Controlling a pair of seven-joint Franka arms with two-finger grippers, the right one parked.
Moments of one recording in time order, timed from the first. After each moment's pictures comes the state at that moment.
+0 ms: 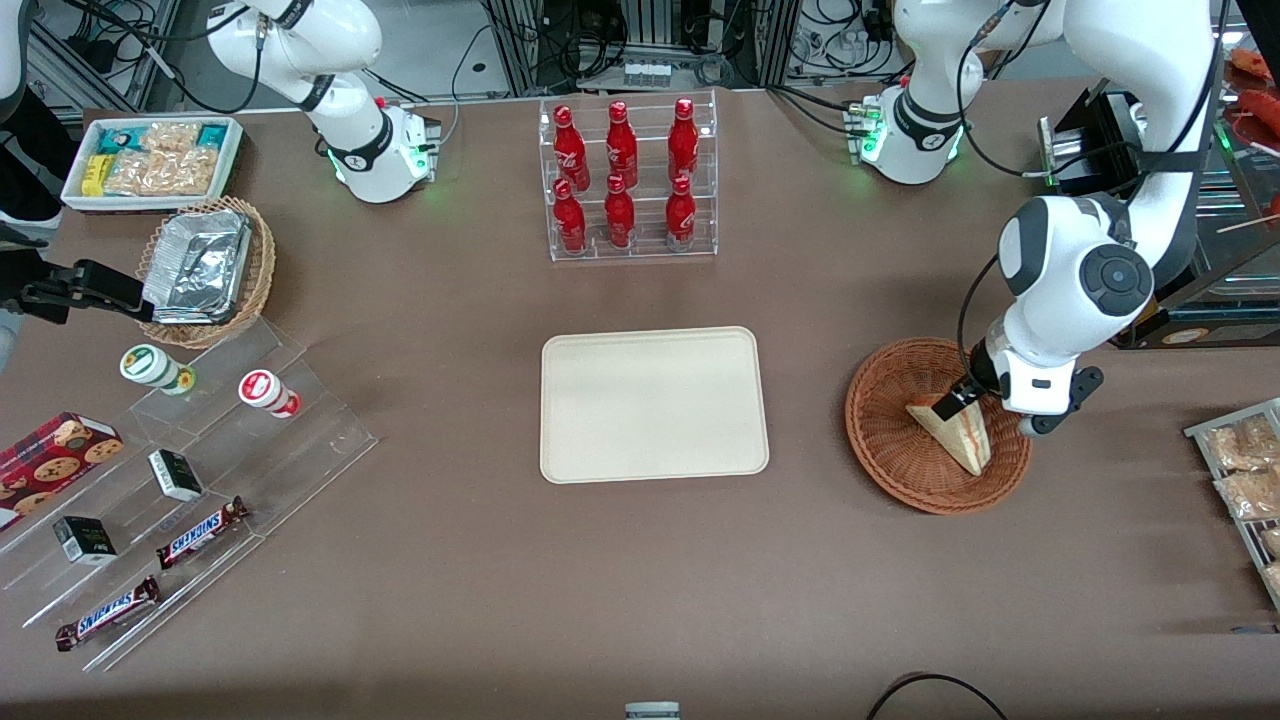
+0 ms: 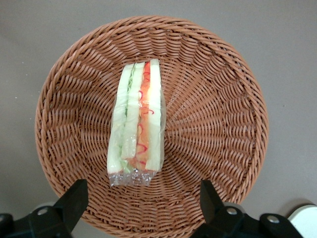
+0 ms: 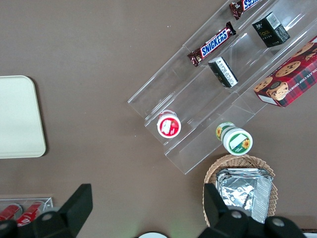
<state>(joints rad) -0.06 0.17 -0.05 -2.17 -0.01 2.35 -0.77</state>
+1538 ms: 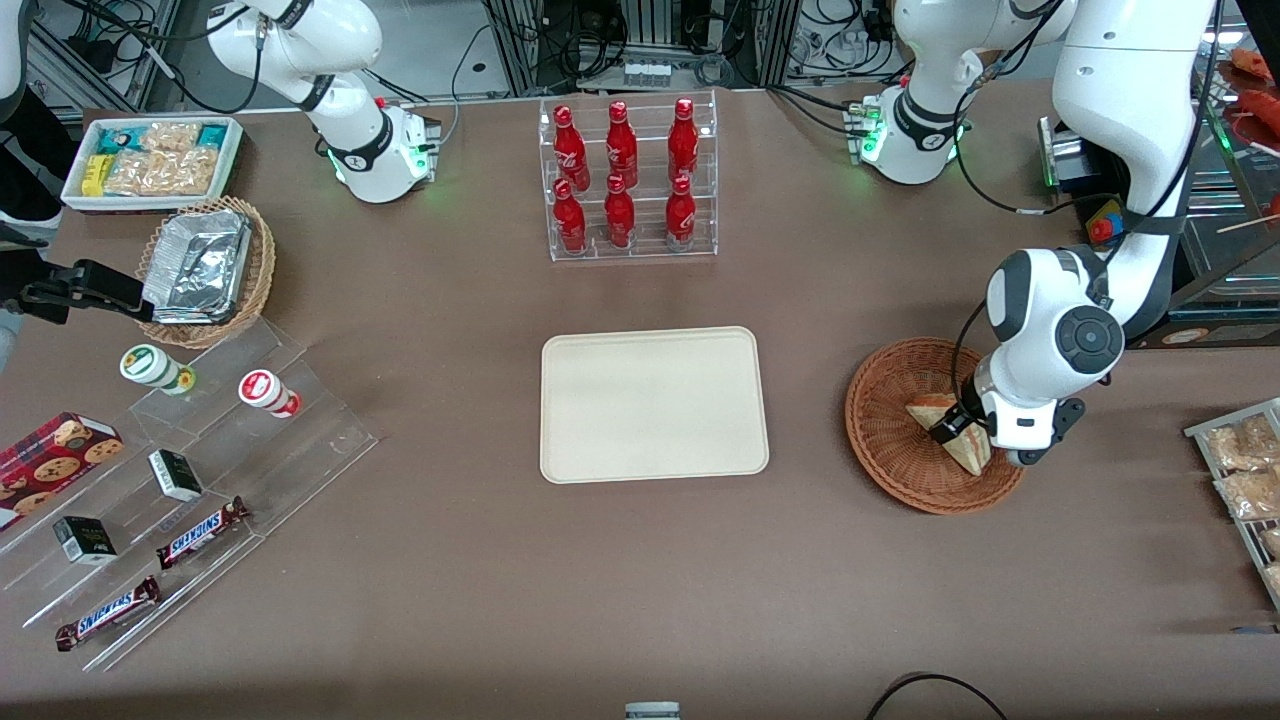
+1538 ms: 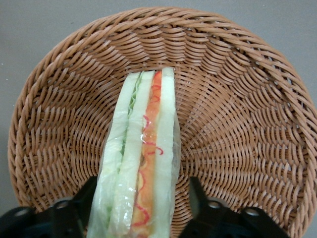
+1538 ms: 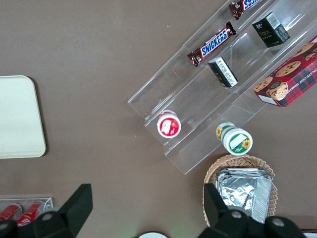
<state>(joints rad) -0.06 0.35 -0.03 -2.10 0.02 2.39 -0.81</state>
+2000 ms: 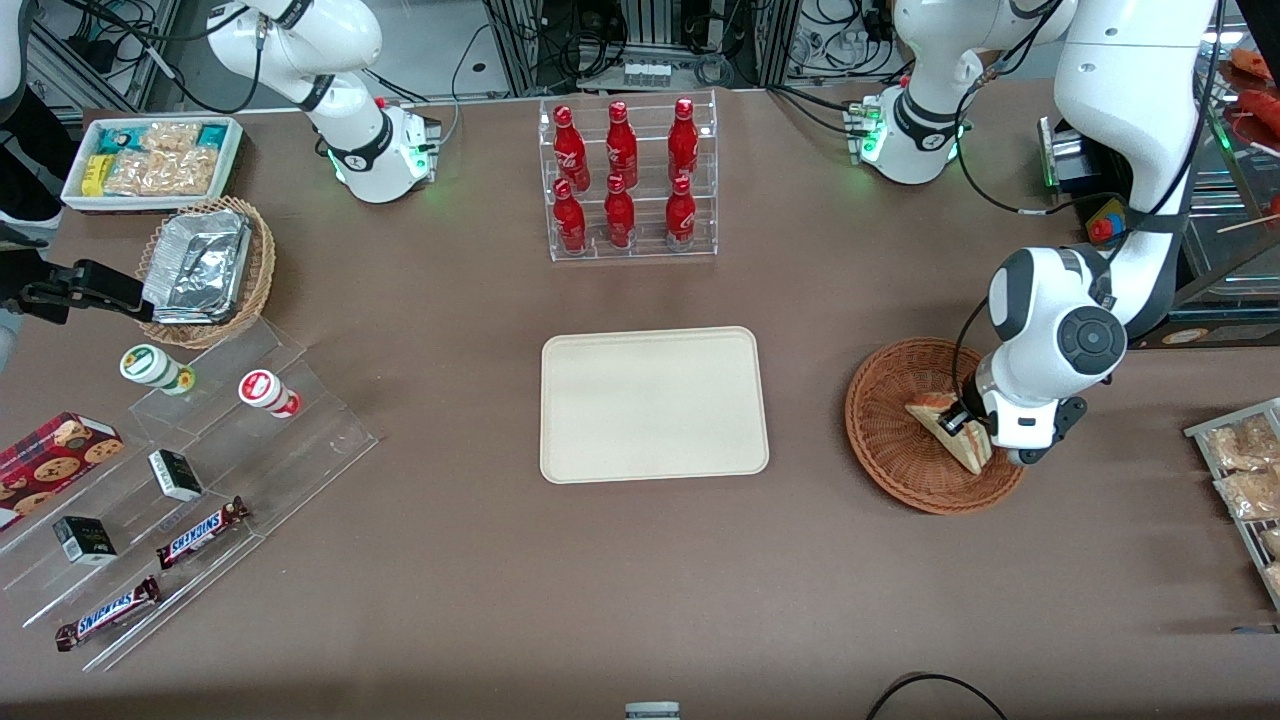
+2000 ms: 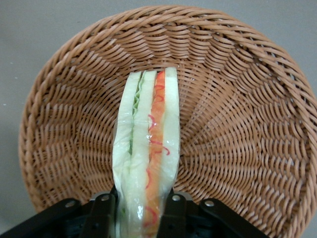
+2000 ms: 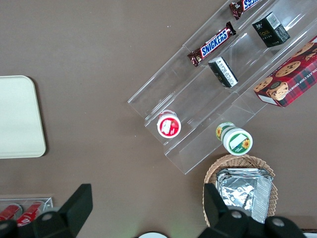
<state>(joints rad) -0.06 0.32 -0.03 -2.09 0.02 2.32 -0.79</state>
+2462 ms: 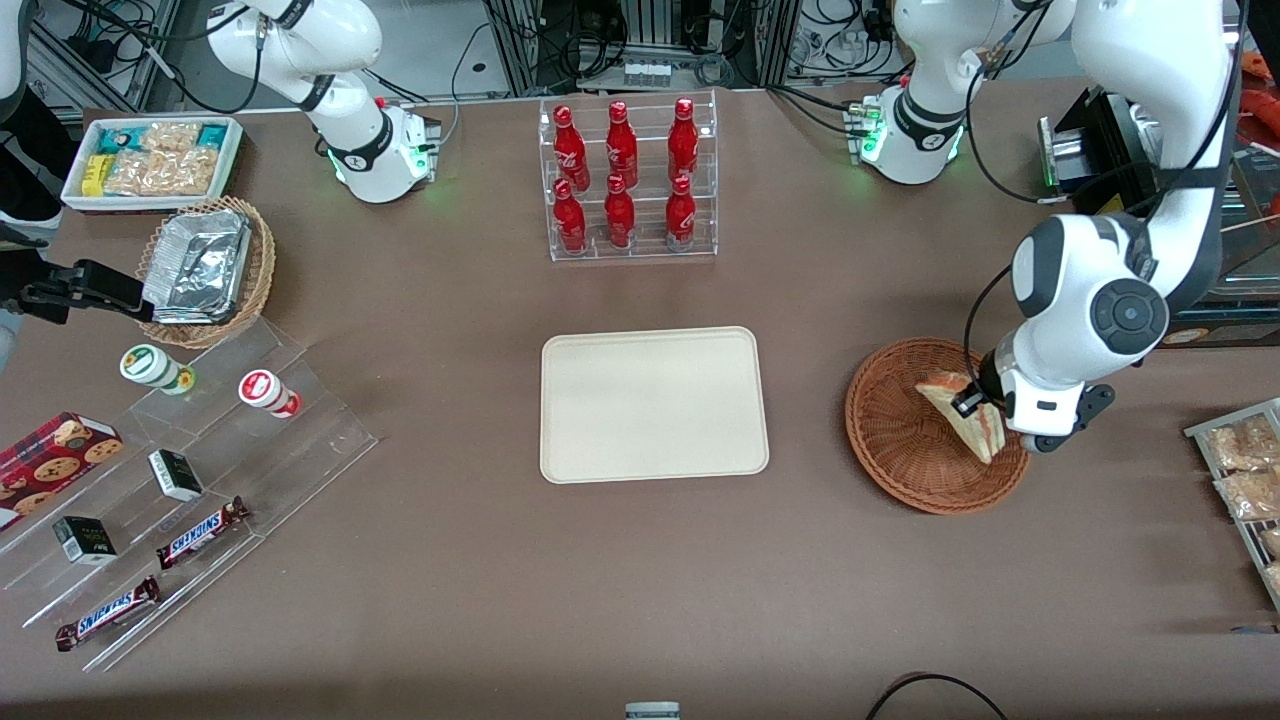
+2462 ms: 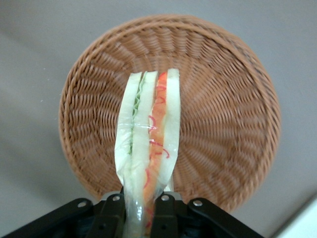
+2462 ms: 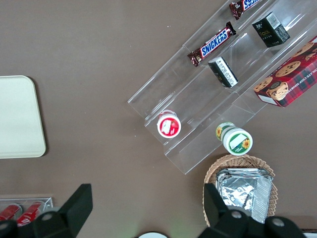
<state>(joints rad) -0.07 0.21 -0.06 -1.99 0.02 2.06 -0.68</state>
